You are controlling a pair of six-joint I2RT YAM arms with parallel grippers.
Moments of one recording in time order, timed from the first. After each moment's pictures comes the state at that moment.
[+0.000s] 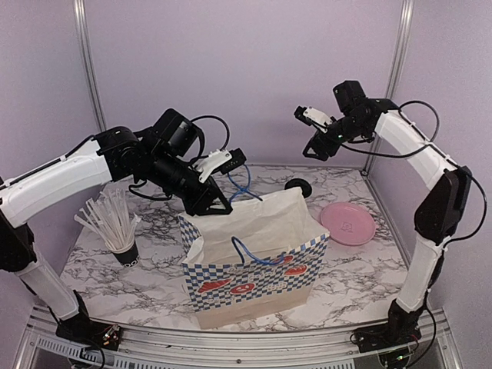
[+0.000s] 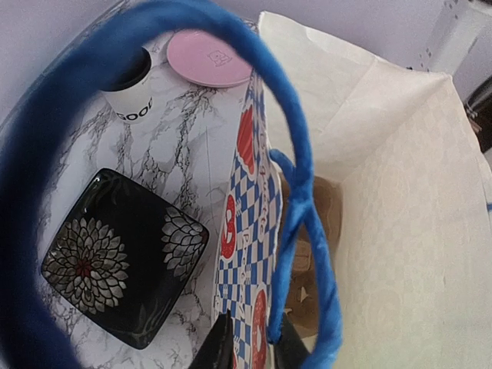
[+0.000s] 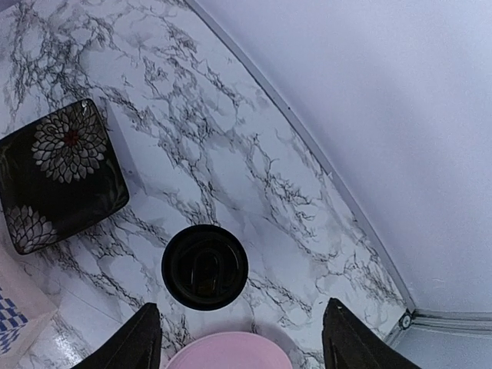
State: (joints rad) left arm -0.91 1.59 1.62 -0.85 0.33 0.10; right arm 0.35 1.83 2.03 -0.98 -0.24 -0.61
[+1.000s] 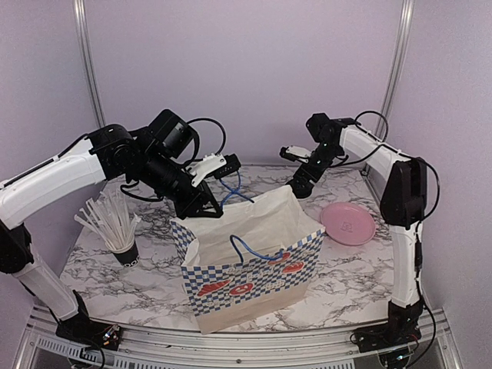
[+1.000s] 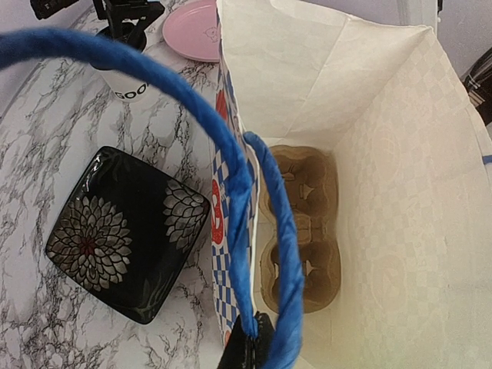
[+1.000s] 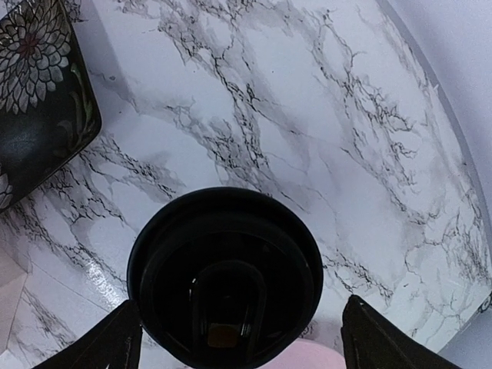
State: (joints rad) left arm -0.91 1.56 1.62 -0.96 0.31 0.17; right arm 0.35 2.21 2.16 -1.13 -0.18 -0.60
